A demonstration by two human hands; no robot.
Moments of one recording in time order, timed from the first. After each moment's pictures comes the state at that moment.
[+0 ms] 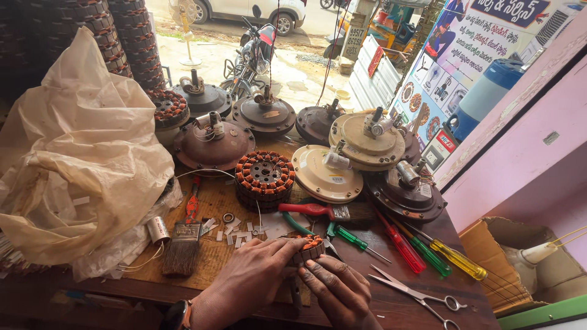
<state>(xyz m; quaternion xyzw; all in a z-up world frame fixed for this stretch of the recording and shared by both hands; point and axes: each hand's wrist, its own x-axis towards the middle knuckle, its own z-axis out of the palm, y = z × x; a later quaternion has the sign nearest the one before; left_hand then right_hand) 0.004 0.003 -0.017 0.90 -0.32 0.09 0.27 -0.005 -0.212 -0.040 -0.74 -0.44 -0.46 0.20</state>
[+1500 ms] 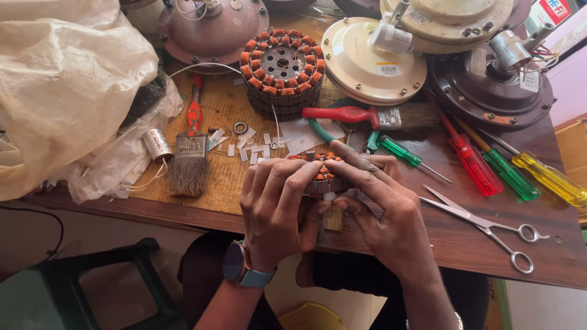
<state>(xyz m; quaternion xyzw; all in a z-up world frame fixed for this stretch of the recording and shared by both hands) -0.021 -0.023 -0.045 0.83 -0.21 0.39 0.33 -0.014 -0.205 -0.007 -0.82 -0.25 -0.09 0.51</state>
